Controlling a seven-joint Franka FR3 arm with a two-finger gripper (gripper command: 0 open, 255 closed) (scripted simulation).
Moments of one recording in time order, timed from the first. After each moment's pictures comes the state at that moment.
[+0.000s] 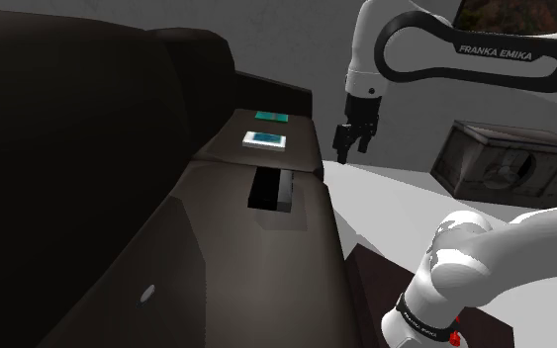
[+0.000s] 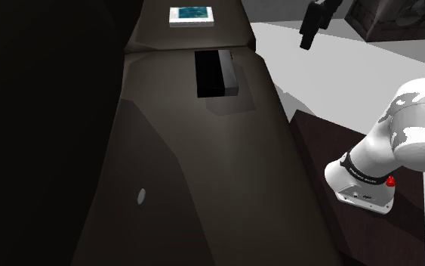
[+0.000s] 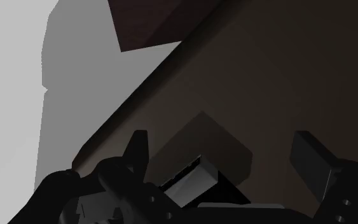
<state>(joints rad) 0.01 -0.78 -0.01 -2.32 -0.10 1.51 0.17</state>
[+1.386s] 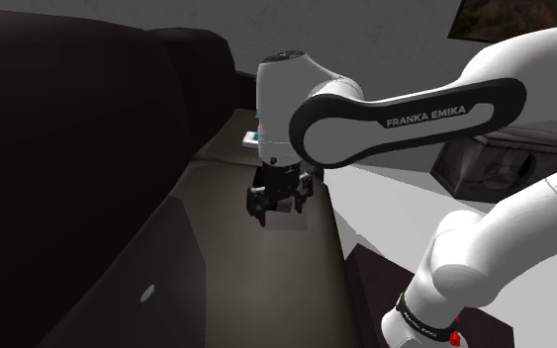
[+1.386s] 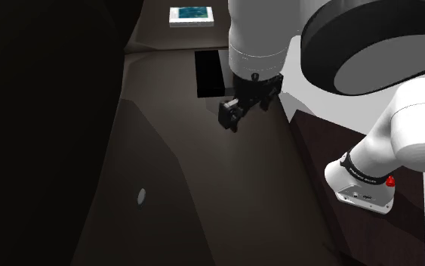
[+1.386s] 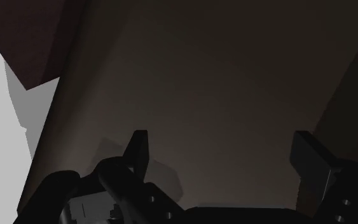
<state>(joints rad) 0.03 -0.47 0.45 -2.34 0.09 1.83 0.84</state>
